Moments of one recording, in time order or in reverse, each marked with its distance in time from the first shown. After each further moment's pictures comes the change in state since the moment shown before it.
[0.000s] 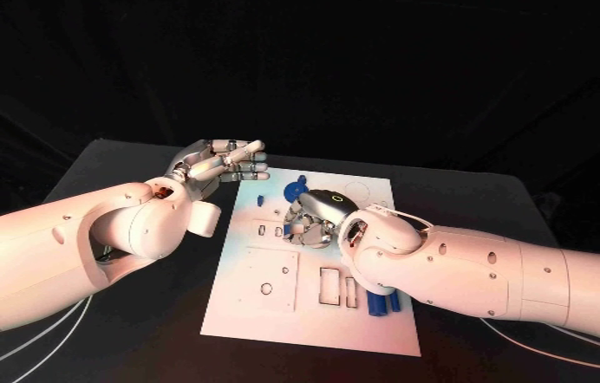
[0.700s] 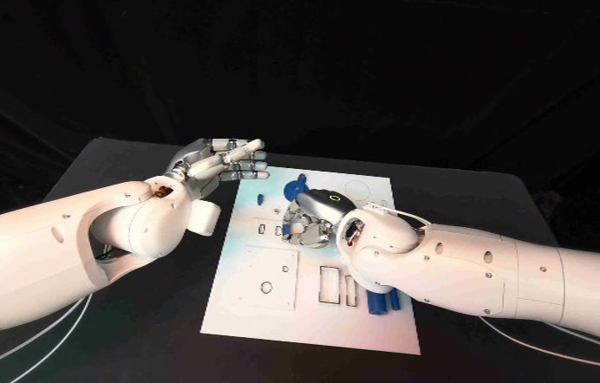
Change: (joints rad) left arm 0.000 -0.001 0.000 0.000 0.000 0.001 -0.002; left_hand 0.000 0.000 -0.003 -0.003 0.000 0.000 0.000 0.000 0.000 0.000 0.000 0.000 0.000 0.000 0.000 0.000 0.000 0.000 0.000 0.000 0.000 0.000; right arm -0.002 0.010 0.002 -0.010 -0.023 0.021 -0.008; right_hand -0.024 -0.024 -0.007 0.007 0.000 -0.016 0.008 -0.004 0.015 -0.008 0.006 -0.026 -0.021 0.000 0.000 0.000 0.000 0.000 0.000 0.000 -0.010 0.001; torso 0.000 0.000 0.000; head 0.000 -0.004
